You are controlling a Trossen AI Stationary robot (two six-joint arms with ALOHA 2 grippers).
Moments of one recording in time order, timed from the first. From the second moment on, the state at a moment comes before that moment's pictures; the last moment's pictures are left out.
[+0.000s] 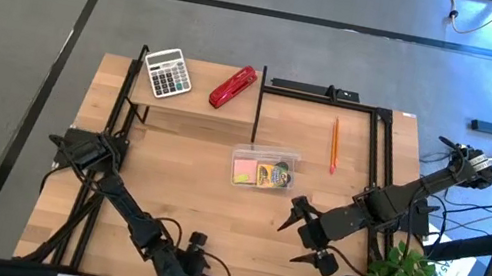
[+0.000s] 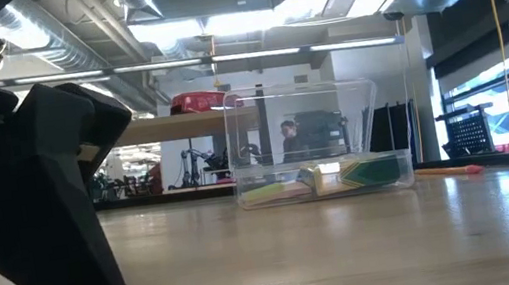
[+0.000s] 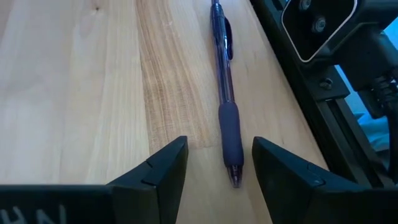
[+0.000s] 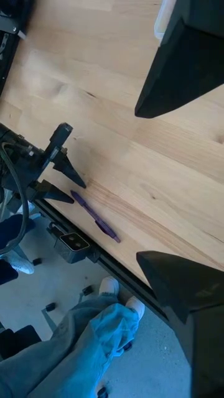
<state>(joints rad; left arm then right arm) -0.74 2.05 1.08 0.19 -0.38 -0.43 0.55 1.27 1.02 -0.41 0.01 0.00</state>
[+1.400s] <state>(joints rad) -0.75 2.05 1.07 0.20 -0.38 -0.51 0.55 1.27 1.02 -0.41 0.03 0.00</state>
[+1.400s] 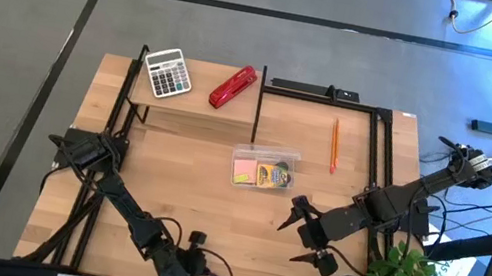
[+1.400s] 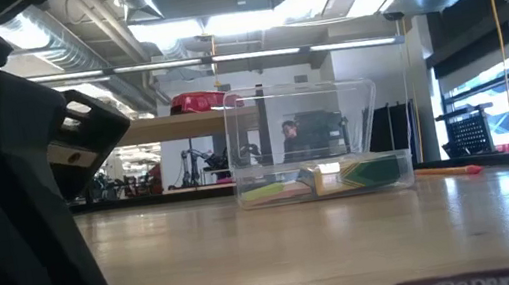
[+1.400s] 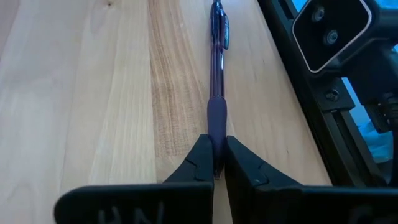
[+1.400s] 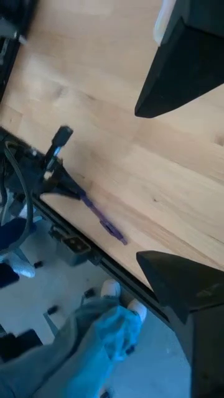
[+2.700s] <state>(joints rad) -0.66 1.92 1.07 0.14 -0.39 -0.49 0.55 1.27 1.02 -0.41 0.16 0.02</state>
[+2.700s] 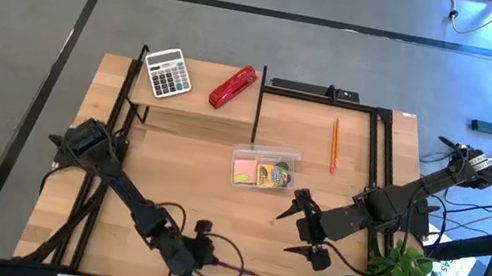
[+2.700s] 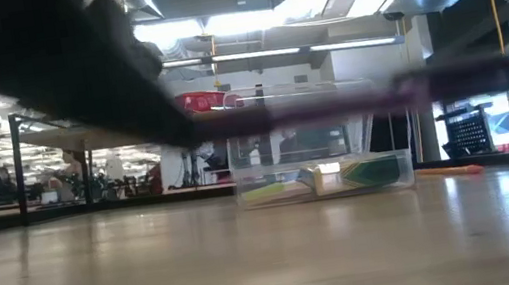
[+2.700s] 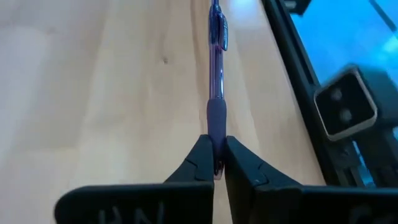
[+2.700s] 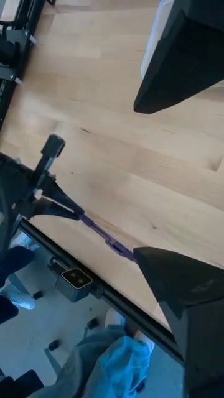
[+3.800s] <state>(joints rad) -0.22 1.80 1.07 -0.02 -0.40 -0.28 0.55 1.27 1.02 -0.44 0.67 0.05</state>
